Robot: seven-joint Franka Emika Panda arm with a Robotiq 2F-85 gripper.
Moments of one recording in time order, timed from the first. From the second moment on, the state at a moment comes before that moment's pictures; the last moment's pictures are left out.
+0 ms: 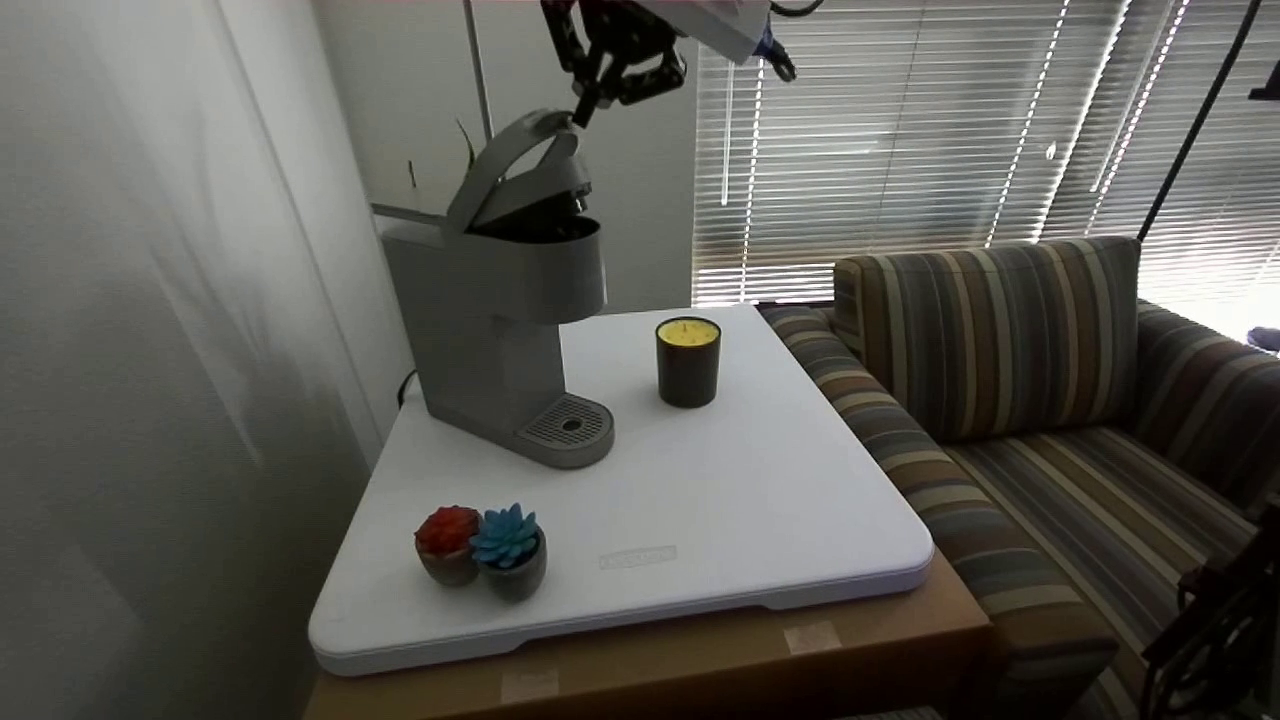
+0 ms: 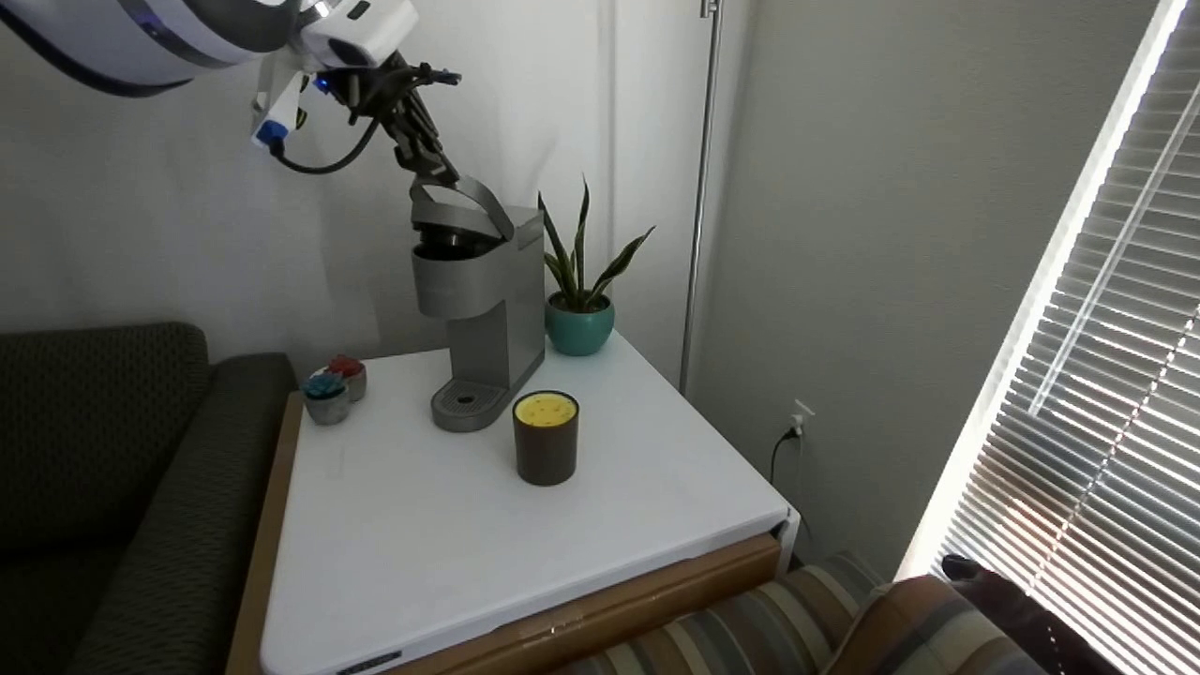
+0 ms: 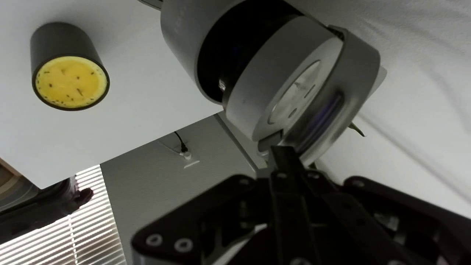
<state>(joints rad) 0.37 0.32 -0.18 -1.92 -0.23 2.95 1.20</state>
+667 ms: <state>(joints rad) 0.36 0.35 -0.16 -1.83 -0.22 2.95 1.15</state>
